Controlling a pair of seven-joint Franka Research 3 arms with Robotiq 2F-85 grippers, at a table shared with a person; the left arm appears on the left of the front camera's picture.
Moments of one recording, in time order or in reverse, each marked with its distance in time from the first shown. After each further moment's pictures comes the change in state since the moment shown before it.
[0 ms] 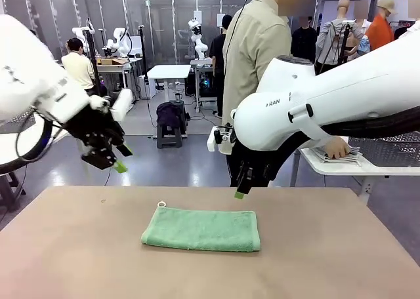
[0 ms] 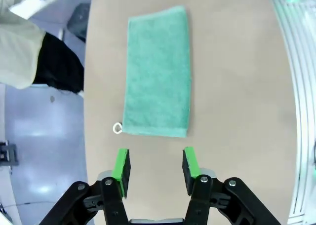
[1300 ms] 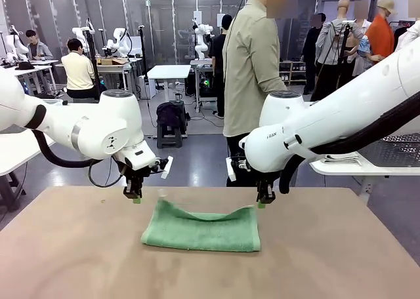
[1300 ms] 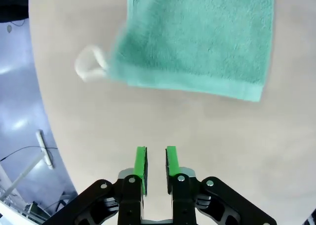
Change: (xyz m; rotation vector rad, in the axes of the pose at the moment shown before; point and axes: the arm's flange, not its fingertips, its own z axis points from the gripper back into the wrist) left arm -0.056 0.082 -0.212 -0.170 0.518 0.027; right arm -0.056 -0.065 -0.085 0.041 0.172 0.233
